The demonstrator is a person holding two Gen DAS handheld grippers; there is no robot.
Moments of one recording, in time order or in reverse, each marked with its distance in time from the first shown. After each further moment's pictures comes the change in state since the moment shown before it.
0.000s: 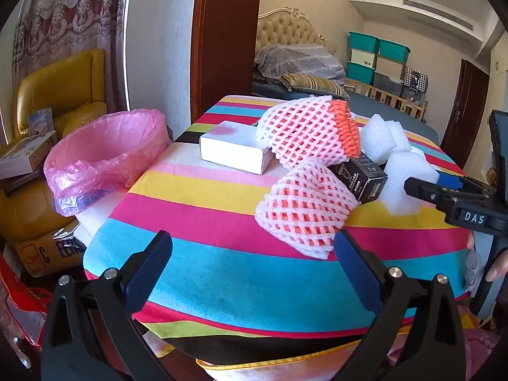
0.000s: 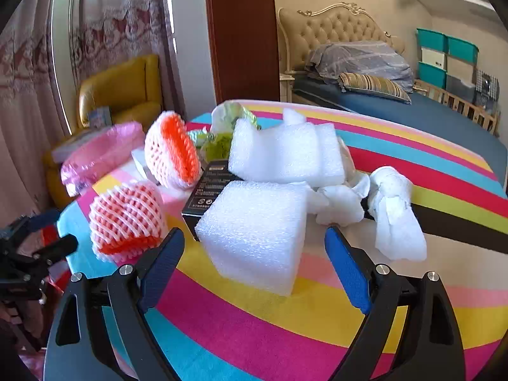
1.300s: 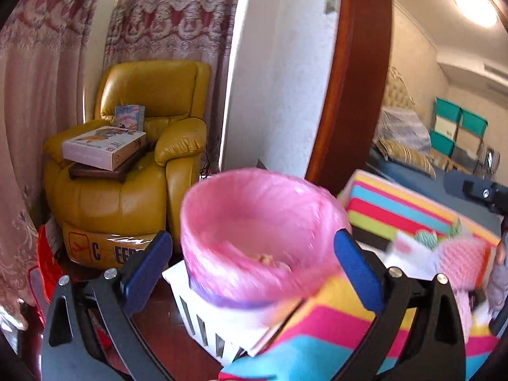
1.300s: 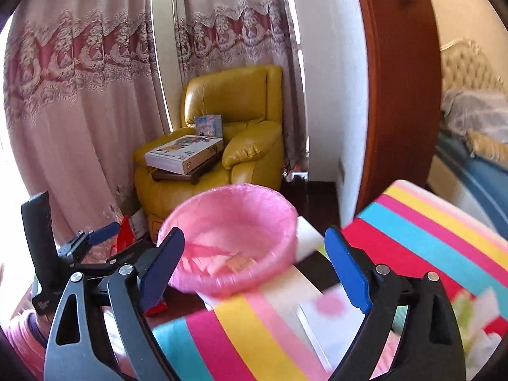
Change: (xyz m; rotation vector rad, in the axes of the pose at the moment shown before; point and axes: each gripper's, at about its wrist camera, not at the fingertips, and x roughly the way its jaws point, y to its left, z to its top) left arm -0.024 0.191 0.071 -0.247 -0.185 0.318; right arm 0.070 0.192 0.165 -0.234 -0.097 0.456
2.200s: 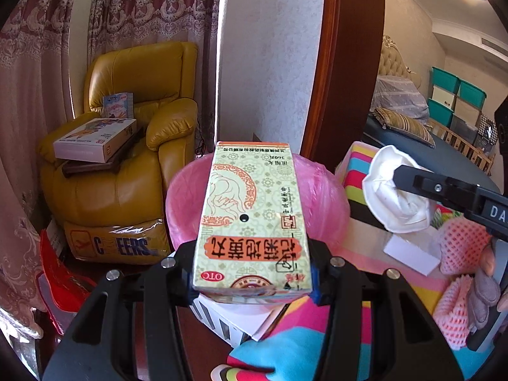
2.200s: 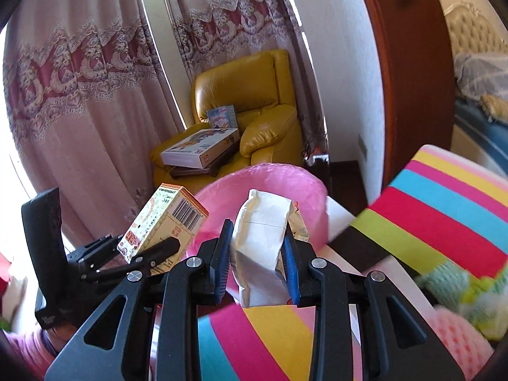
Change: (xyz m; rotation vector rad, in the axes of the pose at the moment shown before) left arm 0.027 -0.004 0.011 0.044 0.125 -0.002; right arm 0.070 0.008 0.006 0.145 0.074 0.151
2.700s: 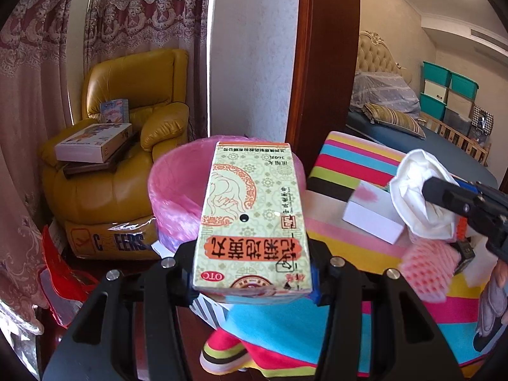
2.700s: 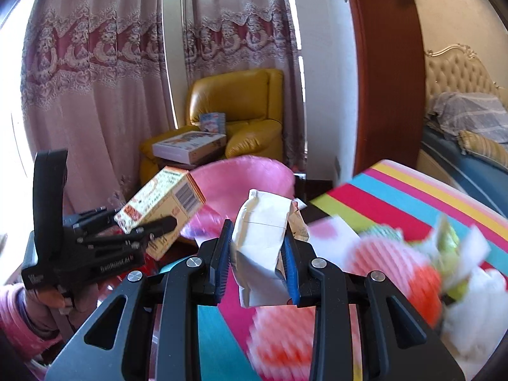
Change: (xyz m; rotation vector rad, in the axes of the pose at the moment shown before) left arm -0.049 -0.044 -0.047 0.045 -0.024 -0.003; right arm -0.106 0.015 -0.075 -0.157 -0.098 -0.112
